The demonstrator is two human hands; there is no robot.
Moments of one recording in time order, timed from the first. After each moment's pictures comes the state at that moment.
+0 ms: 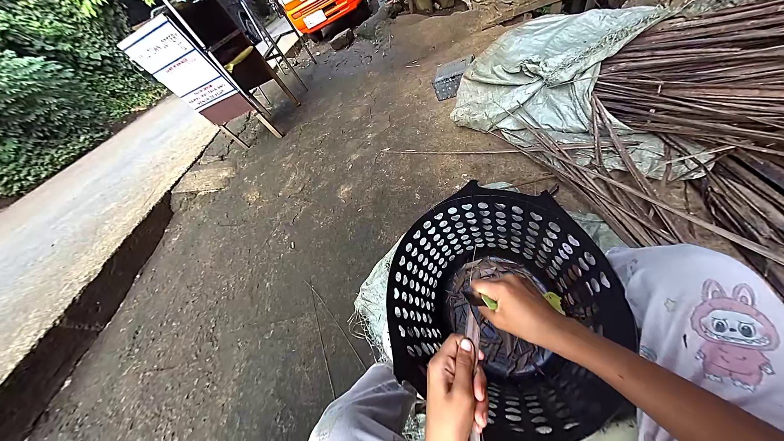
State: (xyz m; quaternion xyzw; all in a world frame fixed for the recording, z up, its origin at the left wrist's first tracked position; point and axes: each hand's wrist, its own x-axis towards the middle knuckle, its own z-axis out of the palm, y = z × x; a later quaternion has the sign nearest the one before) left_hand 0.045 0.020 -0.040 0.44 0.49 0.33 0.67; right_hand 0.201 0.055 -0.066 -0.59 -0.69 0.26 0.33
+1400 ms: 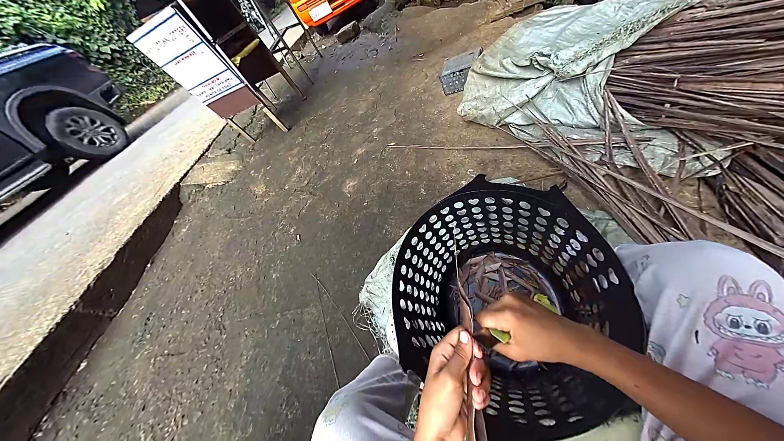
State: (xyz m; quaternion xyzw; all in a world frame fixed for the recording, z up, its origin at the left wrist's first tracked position) left_hand 0.032 0.028 -0.050 0.30 0.40 0.34 0.80; right_hand 0.204 0.044 -0.088 -0.37 -0.80 0.26 0.39
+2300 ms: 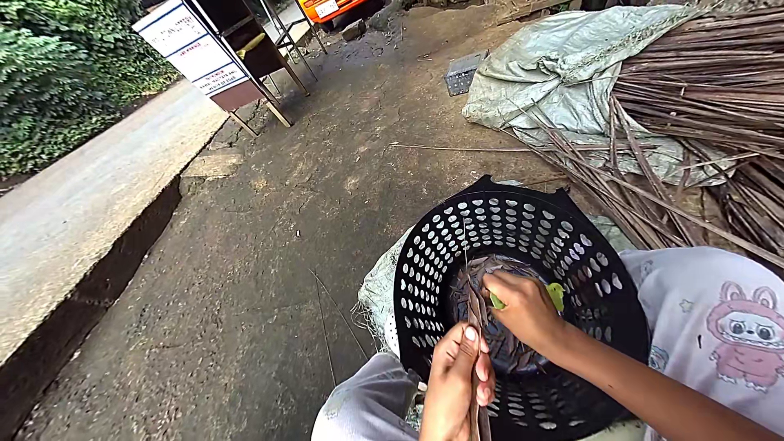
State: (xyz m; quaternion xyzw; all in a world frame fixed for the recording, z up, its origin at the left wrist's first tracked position) left_hand 0.037 0.028 -0.042 0.34 0.39 0.37 0.77; right_hand 0.178 0.056 -0.092 -0.58 -0.68 -0.02 0.44
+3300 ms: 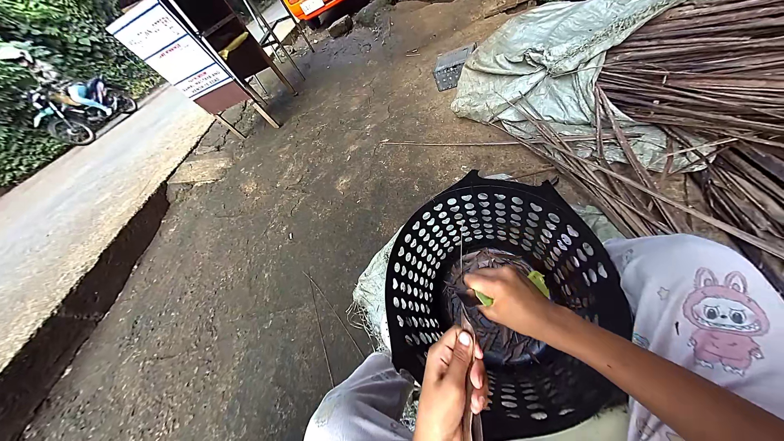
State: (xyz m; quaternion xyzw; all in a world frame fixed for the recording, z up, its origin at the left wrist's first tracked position) left_hand 0.036 0.023 -0.048 0.38 0.39 0.34 0.77; right_hand 0.193 0.059 -0.081 -0.50 -0.74 0.11 0.44
